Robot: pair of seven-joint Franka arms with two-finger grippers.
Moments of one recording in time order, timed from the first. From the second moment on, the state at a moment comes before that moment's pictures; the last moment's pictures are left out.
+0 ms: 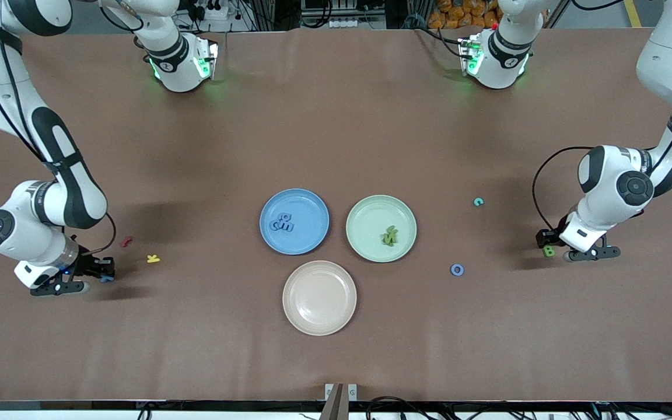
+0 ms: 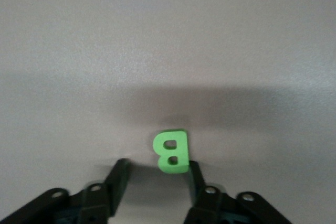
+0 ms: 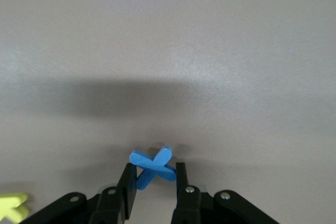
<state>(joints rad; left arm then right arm) 0.50 0.57 -0.38 -2.07 0.47 2.66 -0.30 -0.34 0.71 0.16 -1.72 -0.16 2.49 -0.20</state>
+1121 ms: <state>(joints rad) 0.50 0.58 -0.38 -2.06 0.47 2.69 -0.30 0.23 0.56 0.19 -1.70 -0.01 2.30 0.82</state>
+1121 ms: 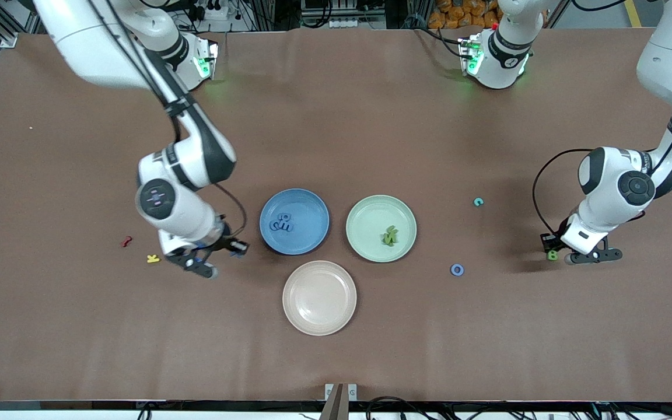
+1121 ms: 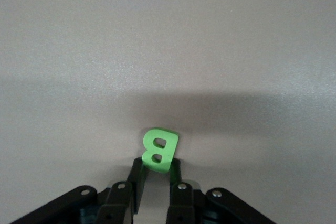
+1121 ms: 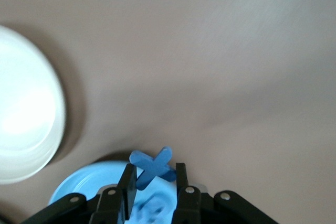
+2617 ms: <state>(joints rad) 0.16 0.43 -0.40 -1.97 0.21 2.43 -0.67 0.20 0.17 0.18 -1.67 -0.02 1.85 0.80</state>
